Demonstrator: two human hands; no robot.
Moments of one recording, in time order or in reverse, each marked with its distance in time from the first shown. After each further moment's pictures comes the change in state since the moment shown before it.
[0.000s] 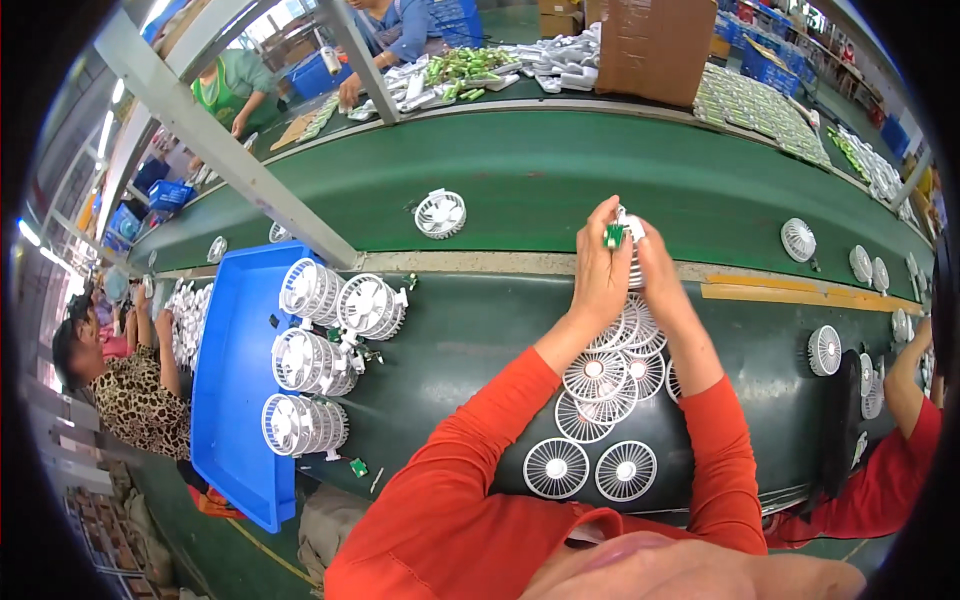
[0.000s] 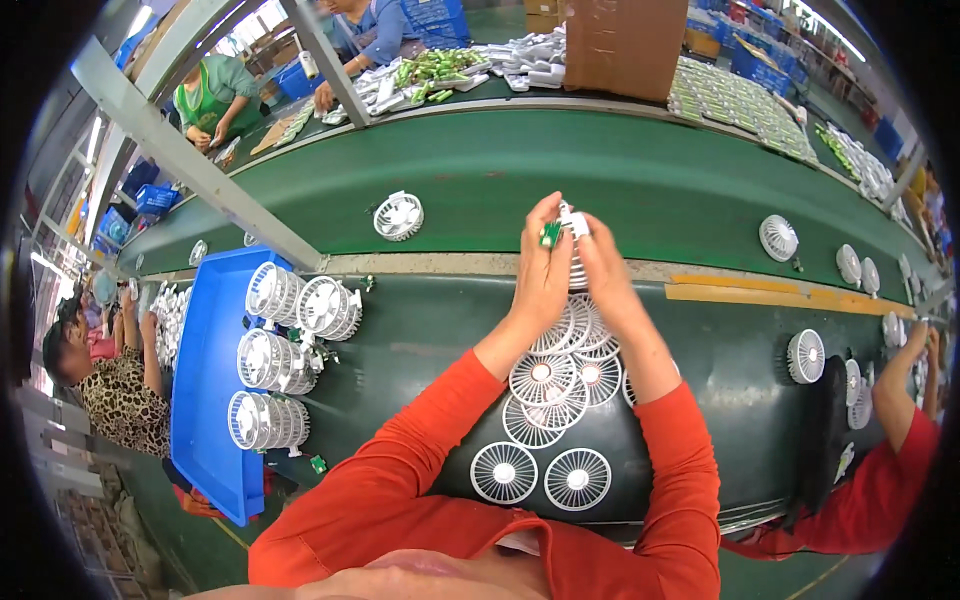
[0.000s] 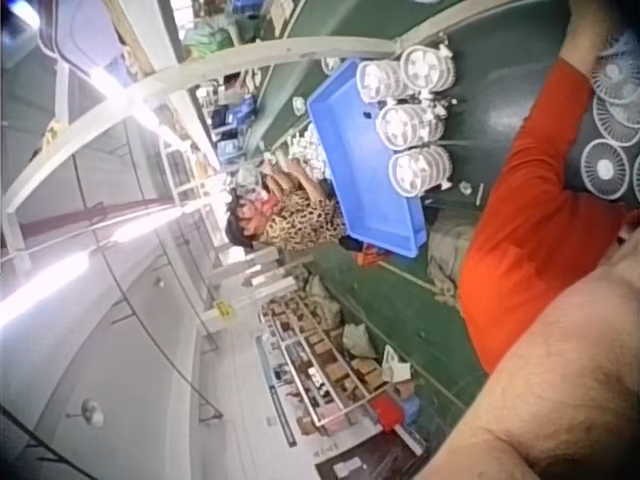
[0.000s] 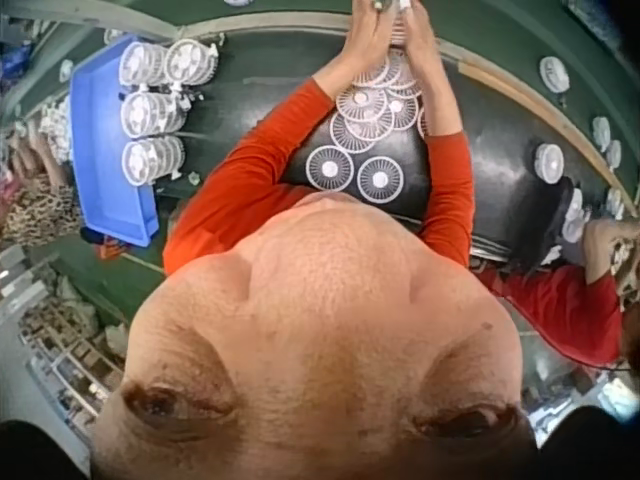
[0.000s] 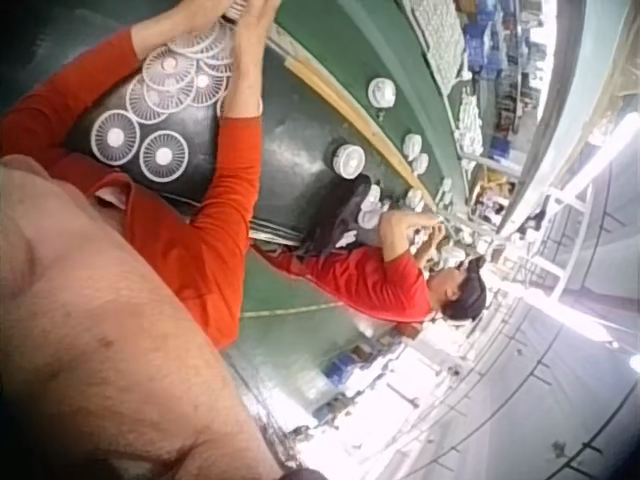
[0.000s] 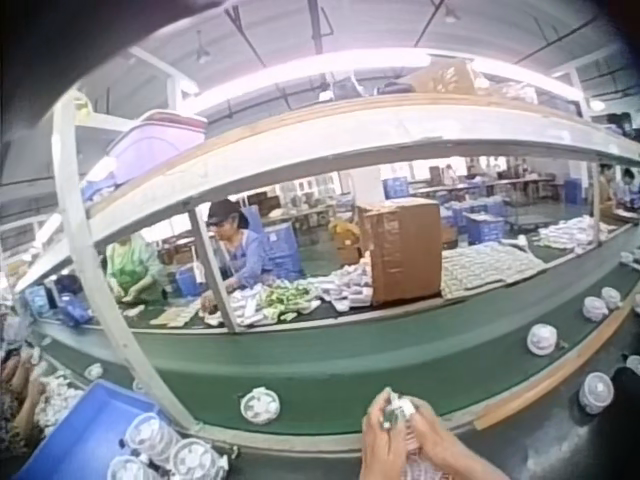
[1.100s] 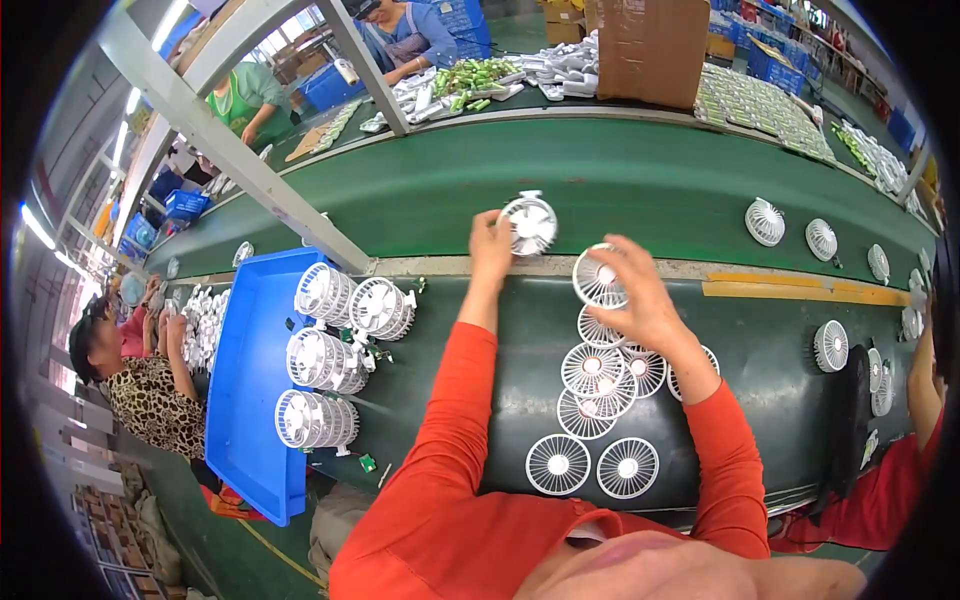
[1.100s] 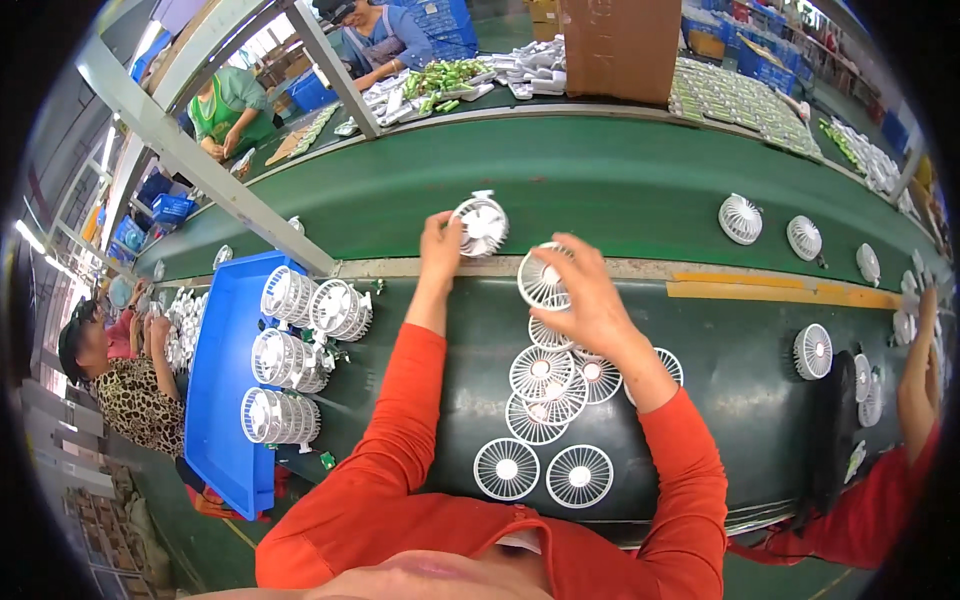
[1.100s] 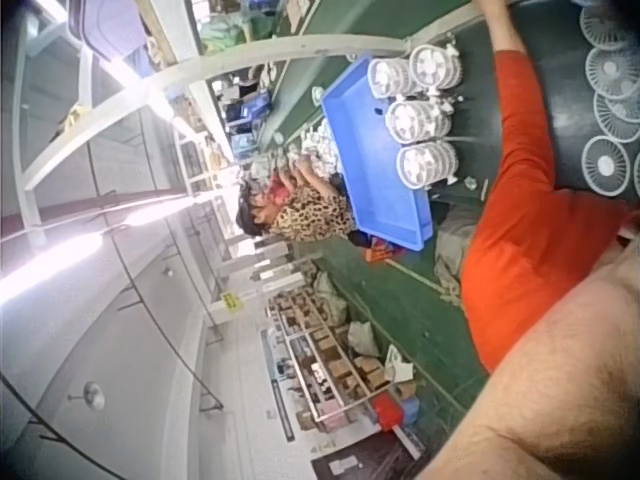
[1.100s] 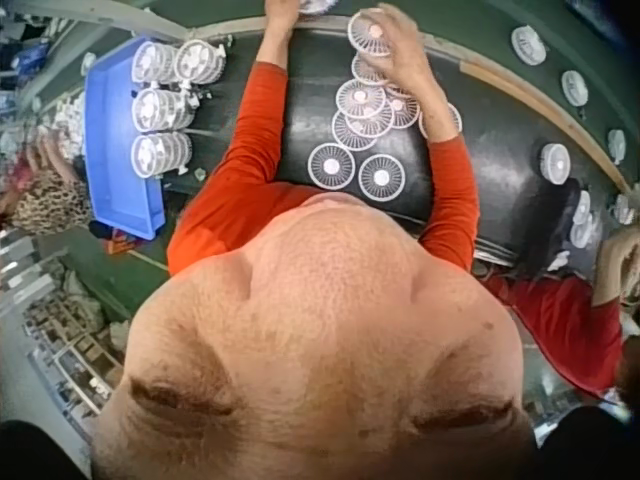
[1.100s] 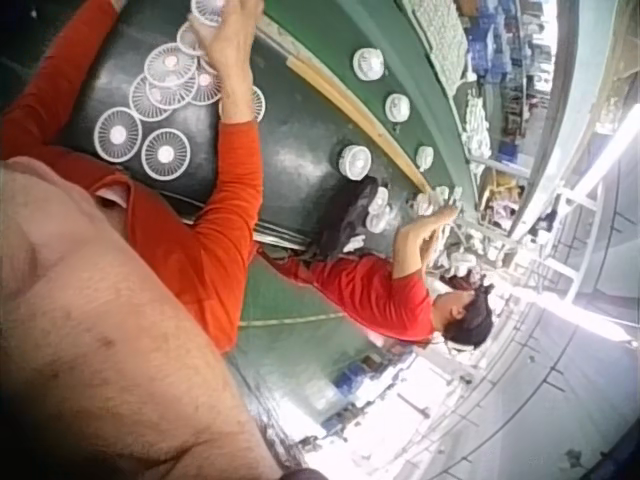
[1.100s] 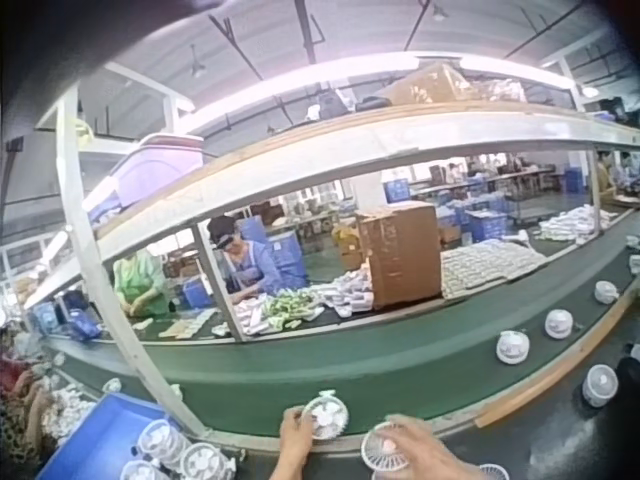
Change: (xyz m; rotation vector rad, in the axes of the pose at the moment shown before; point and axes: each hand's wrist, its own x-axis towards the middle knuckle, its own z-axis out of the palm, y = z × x) left_hand 0.035 -0.087 -0.117 0.105 0.258 -0.491; right_hand -0.028 -0.038 0.005 -0.622 -0.189 -0.277
